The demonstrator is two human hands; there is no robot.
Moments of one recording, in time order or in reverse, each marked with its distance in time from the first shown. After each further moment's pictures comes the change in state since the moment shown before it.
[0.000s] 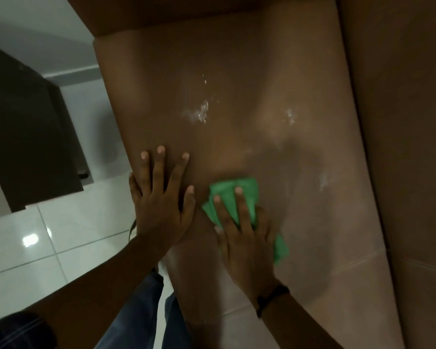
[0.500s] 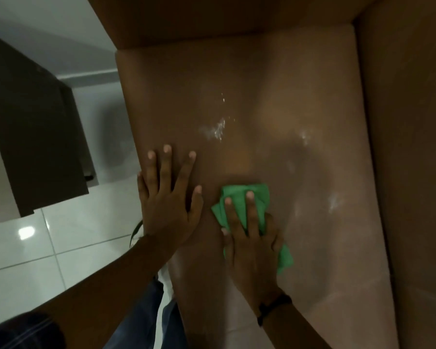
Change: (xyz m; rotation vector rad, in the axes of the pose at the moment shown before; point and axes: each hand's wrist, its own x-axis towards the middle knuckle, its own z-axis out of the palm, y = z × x) left_hand 0.025 -0.002 -0.007 -0.037 -0.005 -0.067; right_hand 0.024 -0.008 -0.005 0.011 0.000 0.071
